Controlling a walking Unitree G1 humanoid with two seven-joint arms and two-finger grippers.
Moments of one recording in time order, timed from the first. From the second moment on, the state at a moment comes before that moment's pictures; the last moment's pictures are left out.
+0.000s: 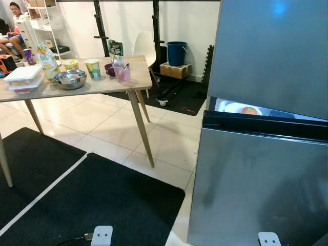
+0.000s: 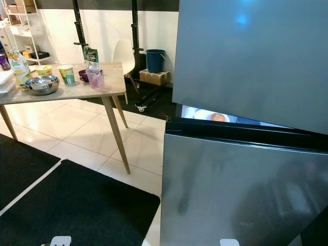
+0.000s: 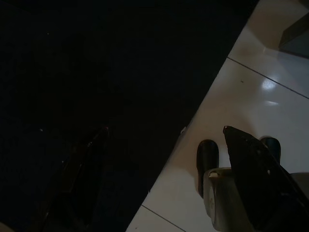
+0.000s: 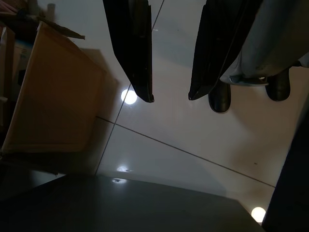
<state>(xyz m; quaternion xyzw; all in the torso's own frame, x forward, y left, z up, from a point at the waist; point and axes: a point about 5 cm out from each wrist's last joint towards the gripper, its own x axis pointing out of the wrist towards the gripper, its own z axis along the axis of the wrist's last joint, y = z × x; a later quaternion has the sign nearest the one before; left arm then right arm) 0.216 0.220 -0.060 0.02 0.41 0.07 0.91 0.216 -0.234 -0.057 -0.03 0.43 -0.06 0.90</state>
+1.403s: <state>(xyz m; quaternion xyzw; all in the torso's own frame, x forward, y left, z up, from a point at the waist) 0.358 0.140 0.081 0.35 0.11 -0.27 0.89 0.250 -0.221 -0.035 0.00 0.34 -0.05 0.94</state>
